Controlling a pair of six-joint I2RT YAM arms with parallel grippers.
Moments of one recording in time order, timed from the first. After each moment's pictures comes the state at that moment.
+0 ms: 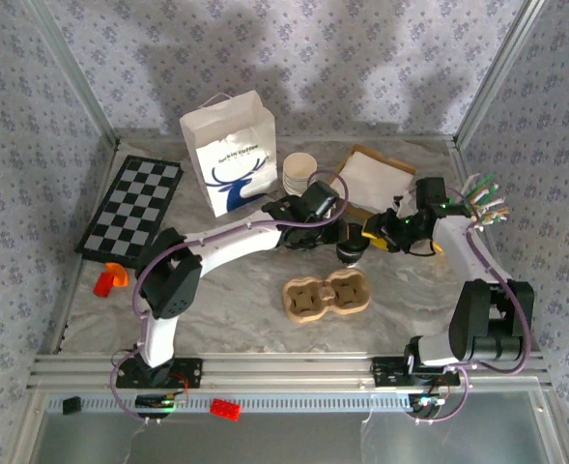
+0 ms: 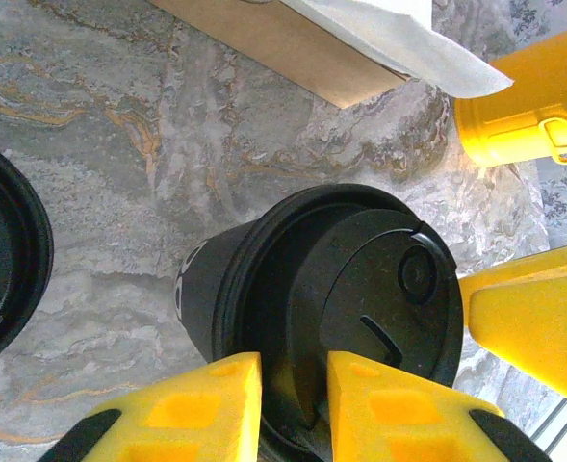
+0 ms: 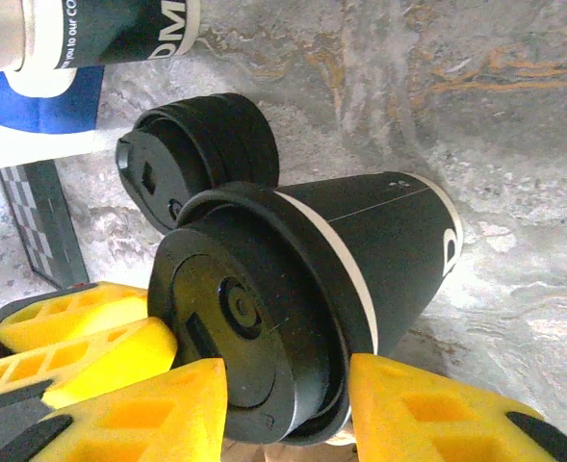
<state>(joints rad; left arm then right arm) -0.94 1.96 1.58 -0.43 0.12 -0.82 -0.02 1.40 1.00 -0.79 -0.66 0.47</state>
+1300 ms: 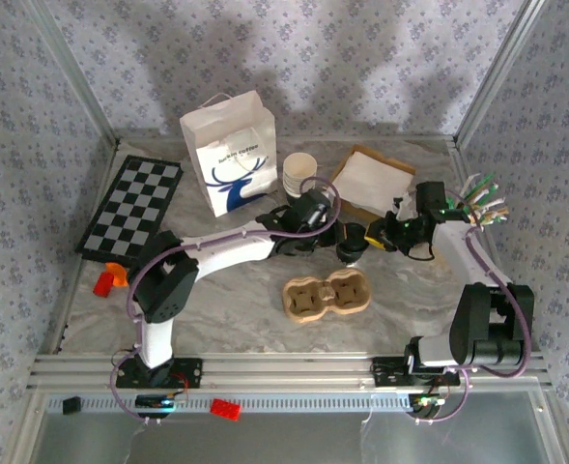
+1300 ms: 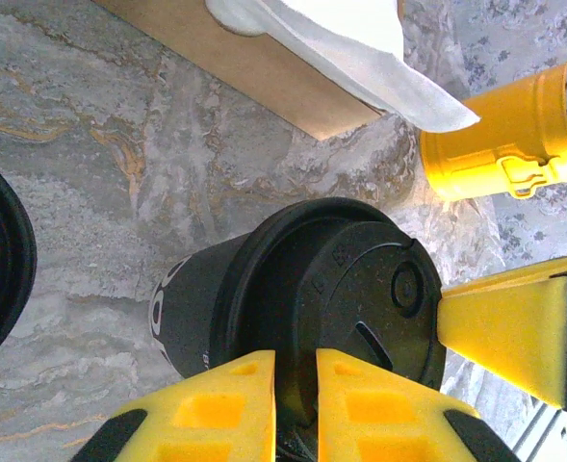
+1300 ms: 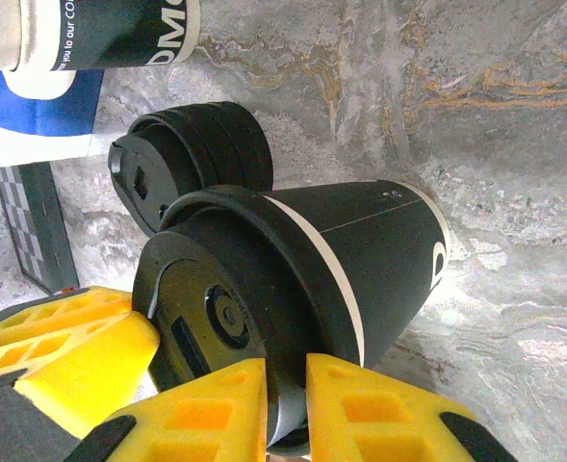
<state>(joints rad) -0.95 1.90 1.39 -0.19 0.10 -0.89 -0.02 1.38 0.94 -0.72 -0.65 0.46</state>
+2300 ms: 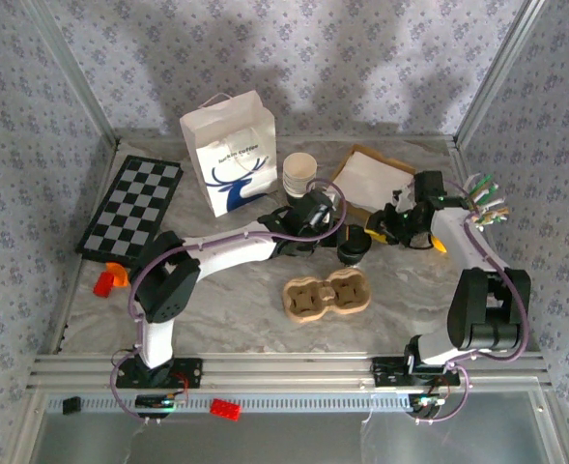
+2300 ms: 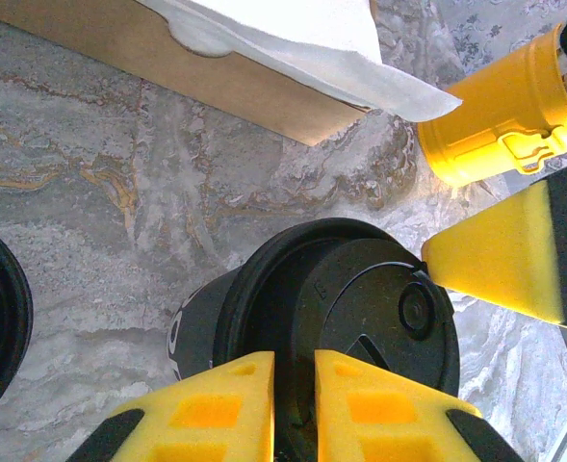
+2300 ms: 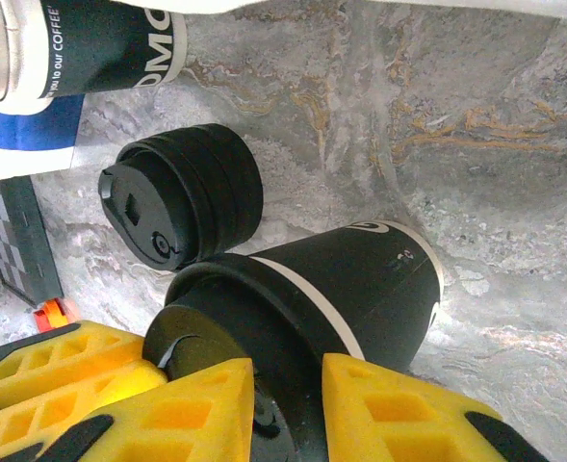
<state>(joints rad) -0.96 1.91 1.41 -0.16 0.09 -0.75 -0.01 1.47 1.06 -0.78 -0.62 0.43</state>
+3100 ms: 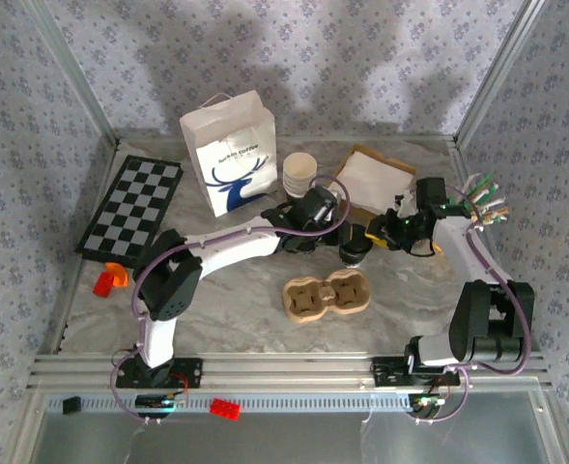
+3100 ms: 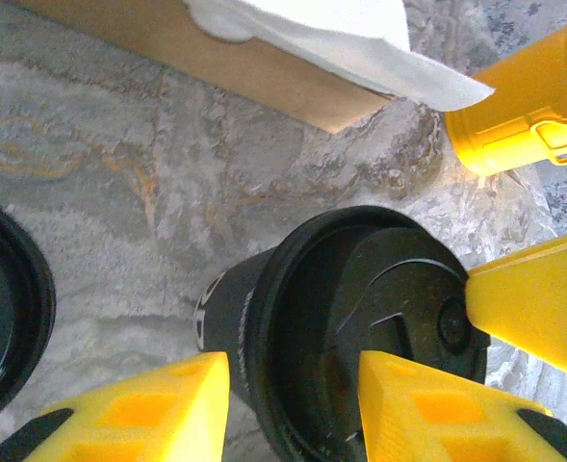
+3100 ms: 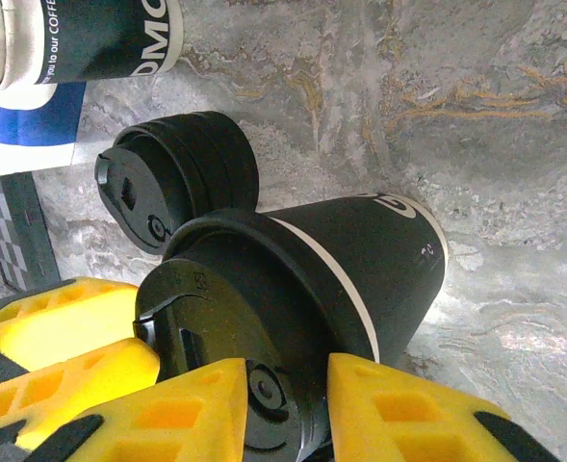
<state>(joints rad) -0.96 1.93 1.49 -0.30 0.07 -0.75 -0.02 1.39 0.99 -0.77 -0.61 0.46</state>
